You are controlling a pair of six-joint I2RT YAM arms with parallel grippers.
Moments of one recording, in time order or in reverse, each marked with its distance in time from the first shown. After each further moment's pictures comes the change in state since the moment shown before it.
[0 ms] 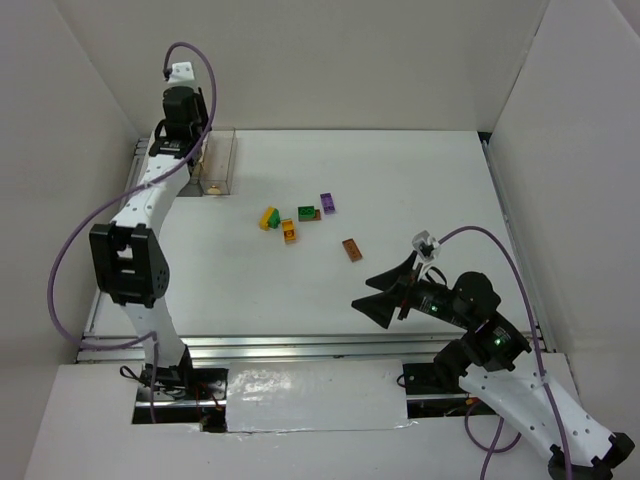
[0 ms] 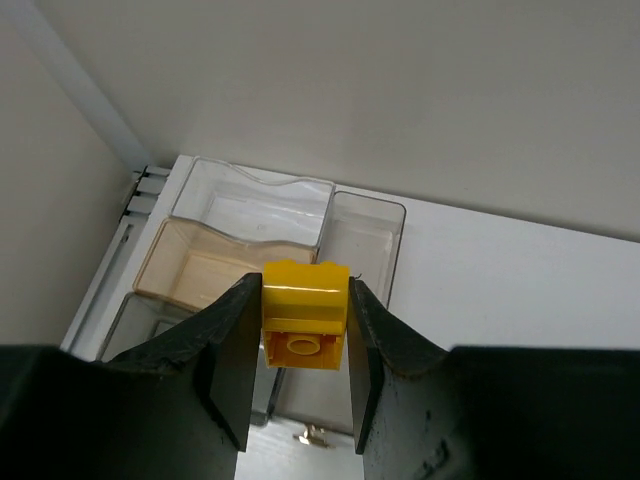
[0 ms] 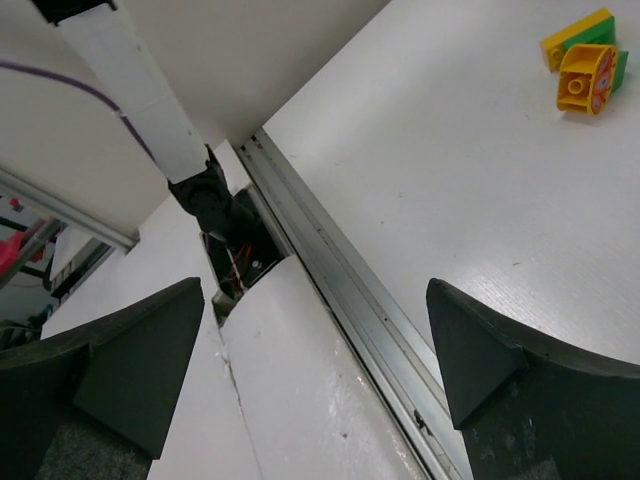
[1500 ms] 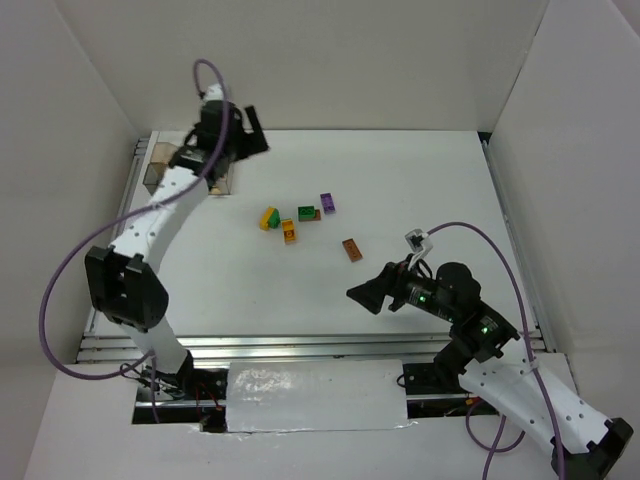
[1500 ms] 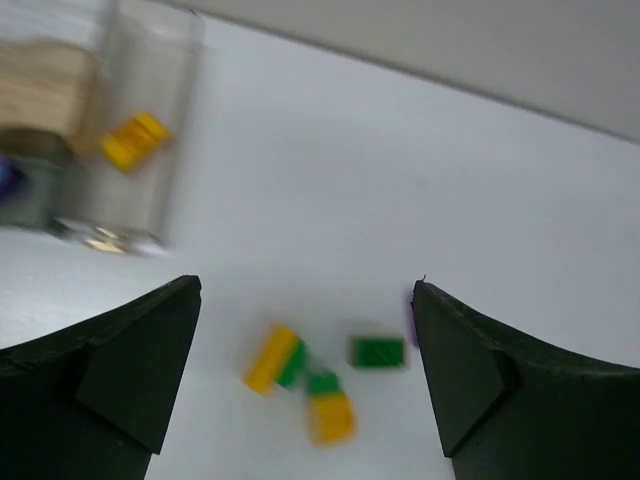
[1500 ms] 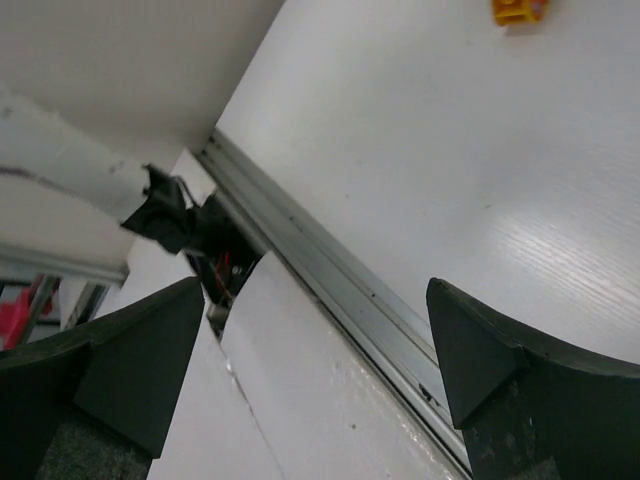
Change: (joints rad) left arm -0.104 -0.071 0.026 -0.326 0.160 -0.344; right arm 0.000 0.115 -0.017 -0.027 0.088 0.114
